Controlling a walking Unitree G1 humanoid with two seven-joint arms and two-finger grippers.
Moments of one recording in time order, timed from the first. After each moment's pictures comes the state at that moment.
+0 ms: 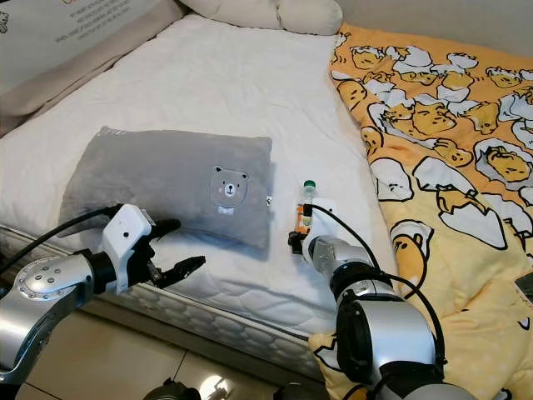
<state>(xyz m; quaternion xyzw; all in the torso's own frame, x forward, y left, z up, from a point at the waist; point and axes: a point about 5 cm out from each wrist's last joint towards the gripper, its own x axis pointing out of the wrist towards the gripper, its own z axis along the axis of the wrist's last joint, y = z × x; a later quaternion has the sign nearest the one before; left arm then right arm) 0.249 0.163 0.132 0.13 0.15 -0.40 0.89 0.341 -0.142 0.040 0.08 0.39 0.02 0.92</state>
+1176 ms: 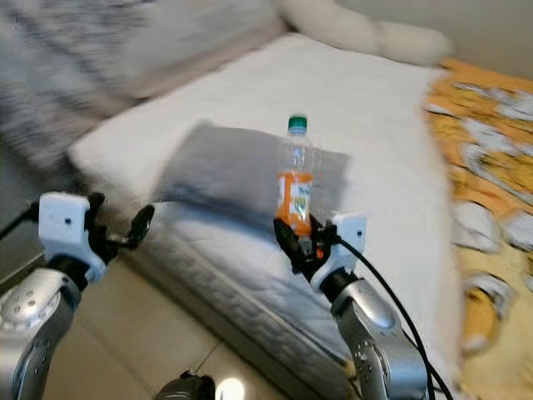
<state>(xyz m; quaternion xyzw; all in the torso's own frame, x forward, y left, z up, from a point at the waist) 0.235 0.189 0.146 0.05 0.06 -0.06 1.00 0.239 -0.135 0.110 0.16 0.08 0.20 0.96</state>
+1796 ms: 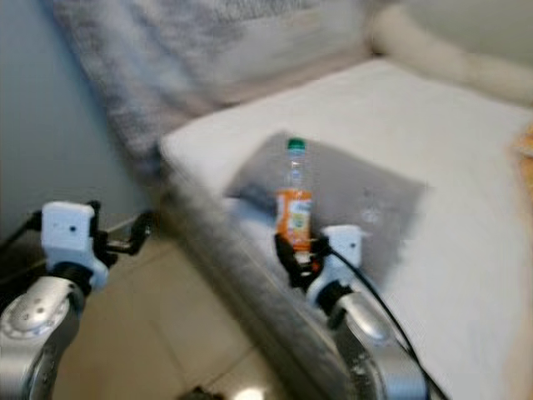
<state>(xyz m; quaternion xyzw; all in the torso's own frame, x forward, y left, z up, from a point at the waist) 0.232 0.182 0.140 0.05 0.06 -0.05 1.00 0.228 -0.133 0.099 0.13 0.13 0.18 0.97</state>
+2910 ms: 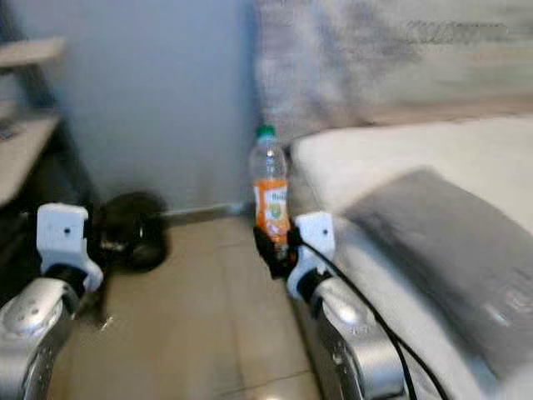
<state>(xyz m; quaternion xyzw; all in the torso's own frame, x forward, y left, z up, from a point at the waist) 0.234 0.190 0.137 0.05 0.06 -0.04 1.00 0.240 -0.108 0.111 0.06 0.11 0.21 0.97</state>
